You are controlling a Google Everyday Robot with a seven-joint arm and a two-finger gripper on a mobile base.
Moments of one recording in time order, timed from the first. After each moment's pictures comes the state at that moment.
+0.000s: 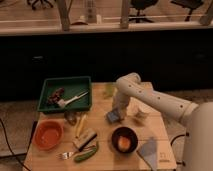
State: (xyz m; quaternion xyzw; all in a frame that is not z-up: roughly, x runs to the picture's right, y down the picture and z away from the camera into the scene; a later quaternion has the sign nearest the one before) arm 0.090 0.148 0.868 -0.30 -0.18 -0.27 0.90
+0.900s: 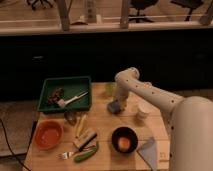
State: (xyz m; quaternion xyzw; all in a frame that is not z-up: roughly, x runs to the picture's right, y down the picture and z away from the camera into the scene) arm 0.081 0.094 0.919 -0.26 -0.16 -0.25 0.92
